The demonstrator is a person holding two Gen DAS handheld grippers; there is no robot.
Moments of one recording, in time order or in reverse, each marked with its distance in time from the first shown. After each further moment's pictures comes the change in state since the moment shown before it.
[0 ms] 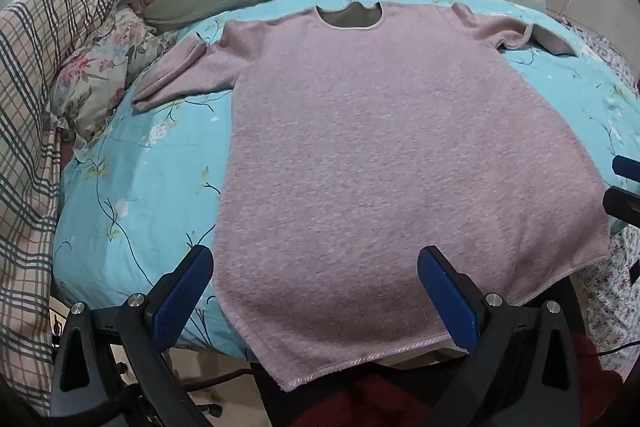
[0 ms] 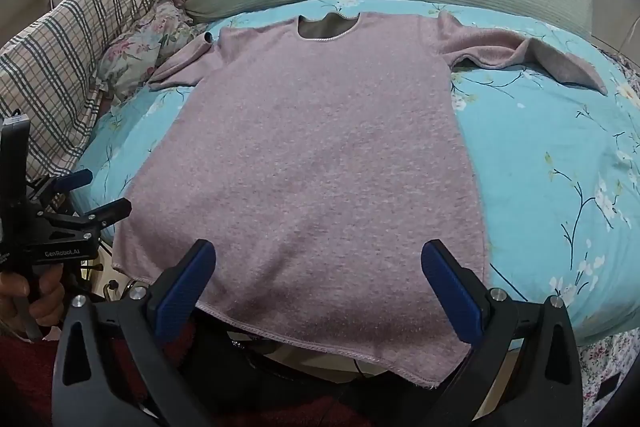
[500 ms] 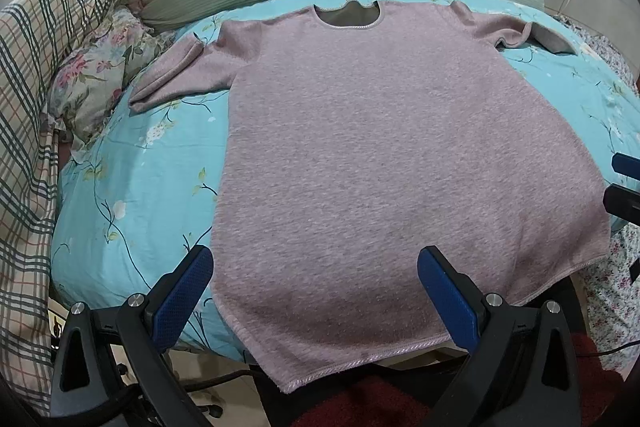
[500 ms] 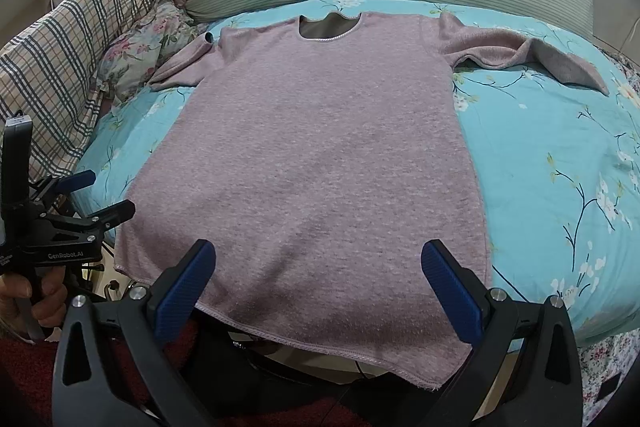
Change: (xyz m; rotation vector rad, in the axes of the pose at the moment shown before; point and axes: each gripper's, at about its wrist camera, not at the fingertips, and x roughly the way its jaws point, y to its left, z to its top) left arm 0.000 -0.002 0.001 -0.001 -0.001 -0.003; right arm 0.000 0.002 -0.001 0.002 -0.002 0.004
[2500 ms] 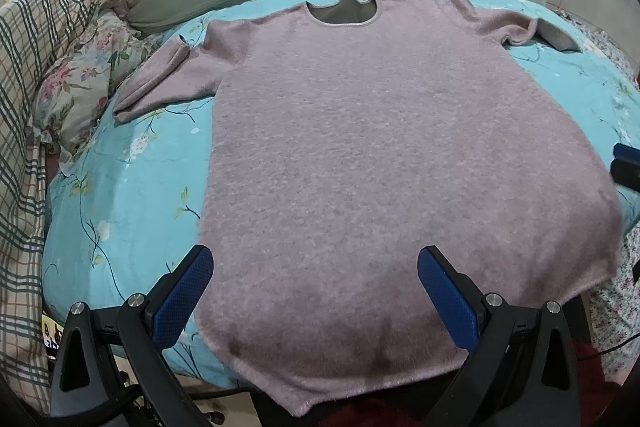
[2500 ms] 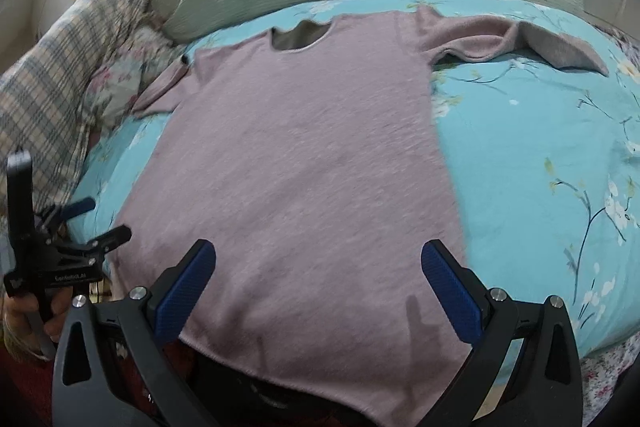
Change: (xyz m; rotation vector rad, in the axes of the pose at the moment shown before) left arm 0.033 -0.005 0.023 0.003 -0.023 -0.015; right arm 0.022 -0.053 0.027 0.136 -0.035 0.012
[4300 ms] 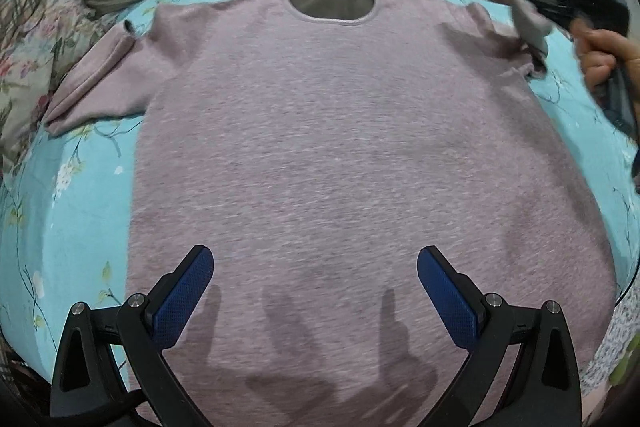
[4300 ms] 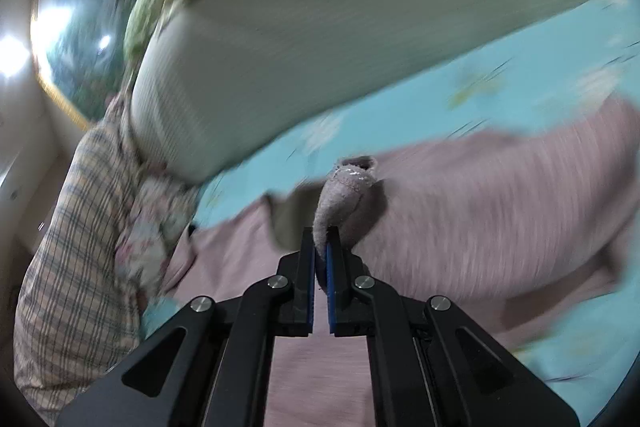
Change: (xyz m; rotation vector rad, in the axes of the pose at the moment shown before) left arm 0.087 0.000 0.076 -0.071 0.113 -0.118; right arm 0.209 -0.051 0.277 0.218 -0.064 0.380
